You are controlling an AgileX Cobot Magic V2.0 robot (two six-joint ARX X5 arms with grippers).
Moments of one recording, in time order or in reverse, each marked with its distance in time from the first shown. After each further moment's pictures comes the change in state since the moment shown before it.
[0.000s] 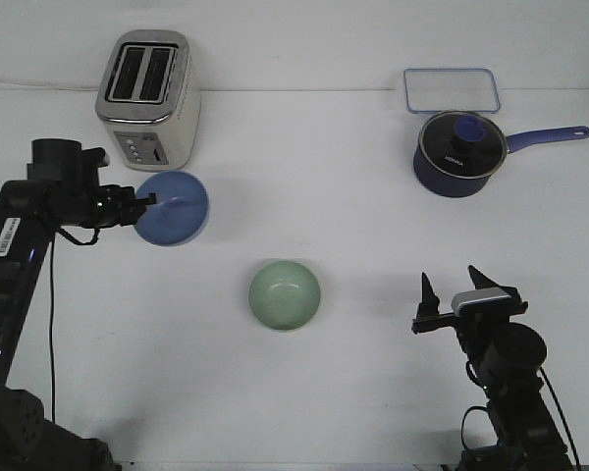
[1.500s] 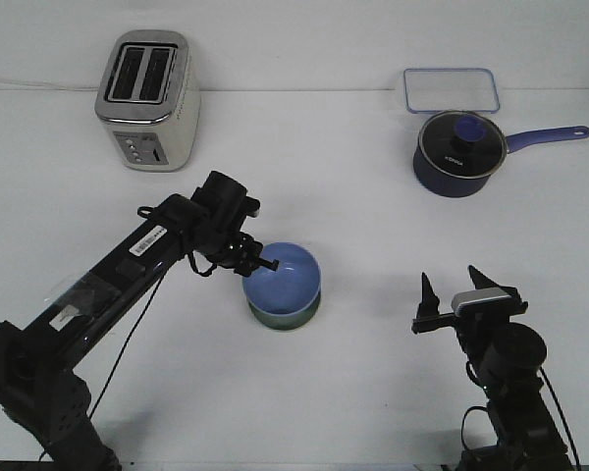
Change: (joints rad) left arm -0.537 0.163 -0.003 -0.024 -0.077 0.002; right arm 0.000 0.000 0.000 0.000 0.000 0.000
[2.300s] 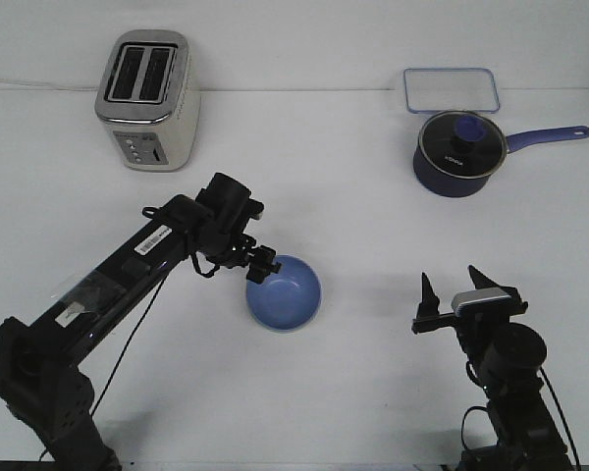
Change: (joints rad) left arm -0.008 0.018 0.000 0.002 0.000 0.014; right arm 0.000 0.000 0.000 0.000 0.000 0.000
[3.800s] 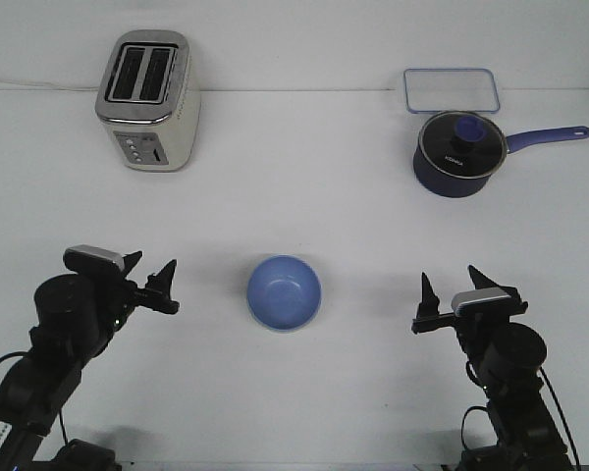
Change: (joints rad) left arm 0.251 -1.020 -0.819 0.605 -0.195 -0.021; right arm 0.000 0.000 0.000 0.000 0.000 0.000
